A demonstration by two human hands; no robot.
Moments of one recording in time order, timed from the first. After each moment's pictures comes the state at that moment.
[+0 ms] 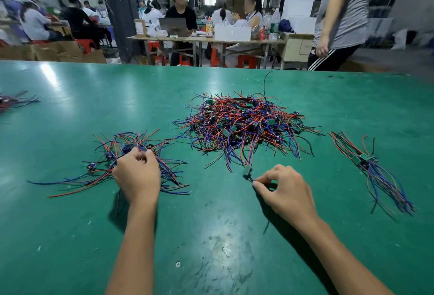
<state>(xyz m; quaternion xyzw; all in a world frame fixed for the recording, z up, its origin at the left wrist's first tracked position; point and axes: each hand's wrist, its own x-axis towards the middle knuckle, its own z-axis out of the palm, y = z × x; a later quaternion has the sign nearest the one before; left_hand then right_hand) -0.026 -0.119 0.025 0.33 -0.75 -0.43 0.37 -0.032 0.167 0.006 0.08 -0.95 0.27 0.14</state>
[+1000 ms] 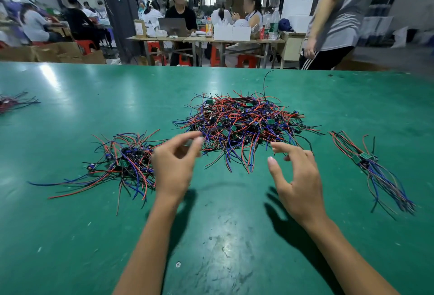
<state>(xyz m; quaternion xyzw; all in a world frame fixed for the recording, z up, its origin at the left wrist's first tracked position) -0.027 -0.066 0.041 0.04 -0.74 -0.59 0.33 -0.035 0.176 0.012 0.15 -0.84 0.38 0.35</state>
